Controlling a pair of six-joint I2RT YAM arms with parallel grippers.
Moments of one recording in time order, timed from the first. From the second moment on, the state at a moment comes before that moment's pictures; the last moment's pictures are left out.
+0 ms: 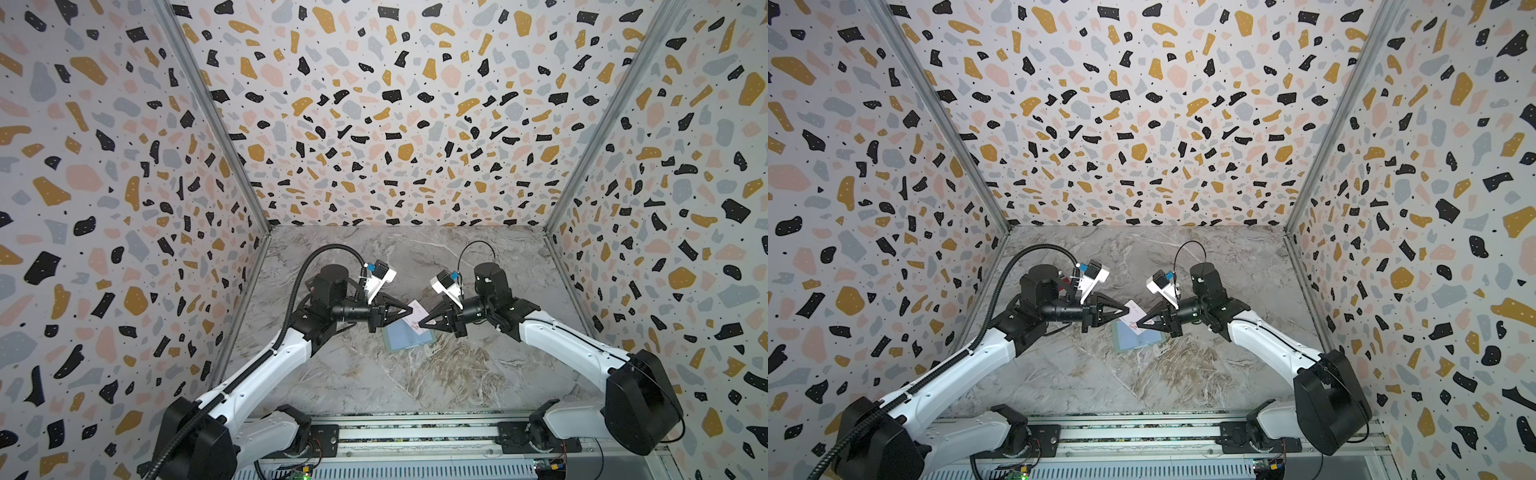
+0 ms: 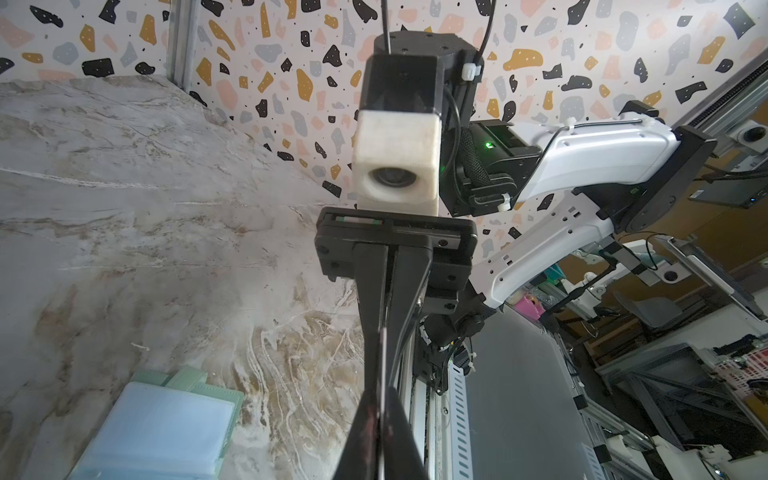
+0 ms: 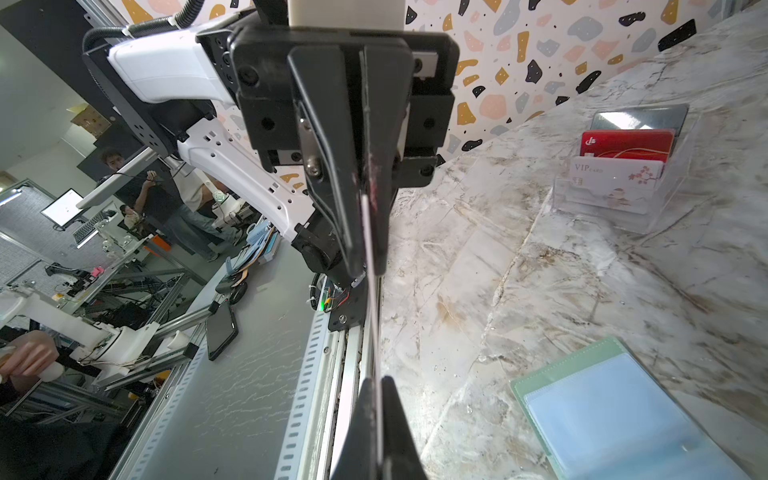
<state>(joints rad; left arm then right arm) -0.48 1.15 0.82 -0.01 1.01 -0.25 0.55 1.34 0.86 -0.02 -1.20 0.02</state>
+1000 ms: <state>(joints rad) -0.50 1.21 0.66 0.77 0.70 -0.71 0.49 1.19 0.51 0.71 -0.90 0.56</state>
